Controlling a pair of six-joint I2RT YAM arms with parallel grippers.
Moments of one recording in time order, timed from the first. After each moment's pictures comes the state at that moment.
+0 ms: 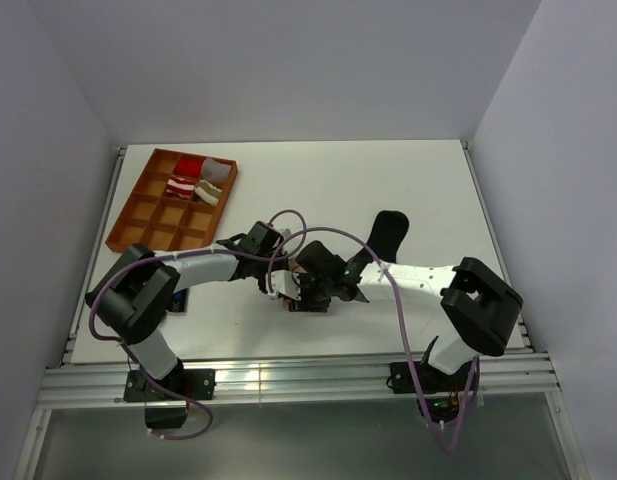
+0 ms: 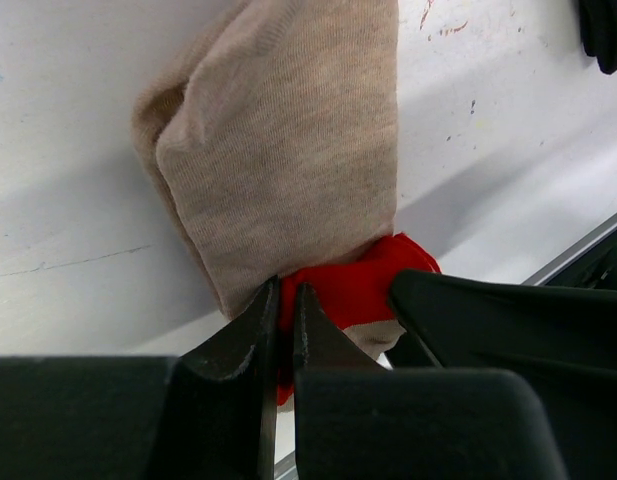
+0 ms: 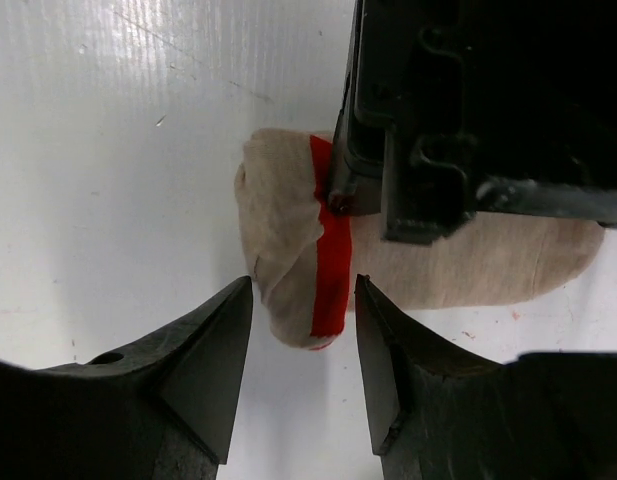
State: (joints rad) left arm -0.69 1.69 0.87 -0.22 0.34 -0.67; right arm 0.95 1.54 0.85 -0.29 -0.24 -0.65
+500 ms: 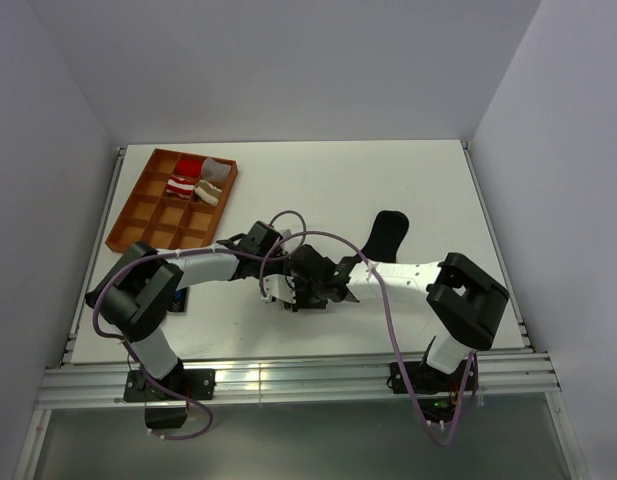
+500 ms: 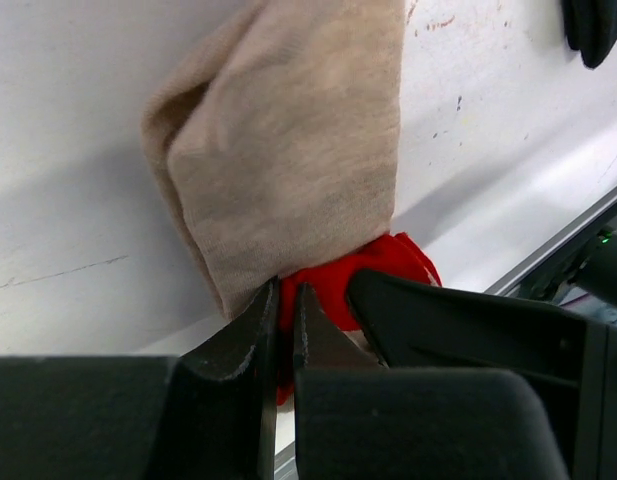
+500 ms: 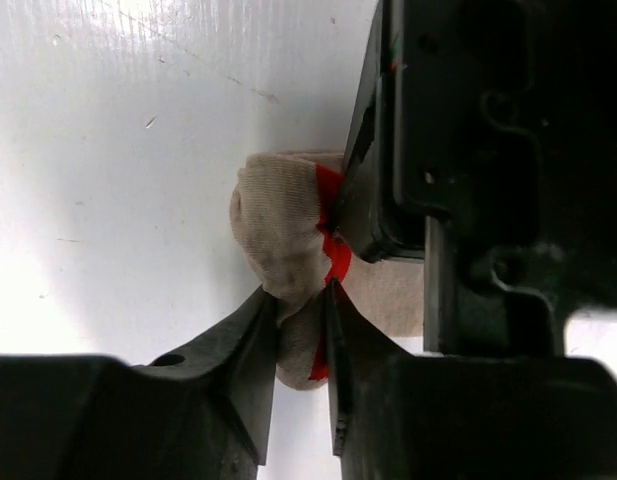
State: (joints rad) left arm -0.68 1.71 0.87 -0.20 0.39 -0.68; right arm 0.99 1.62 0.90 -0.32 -0.16 -0.65
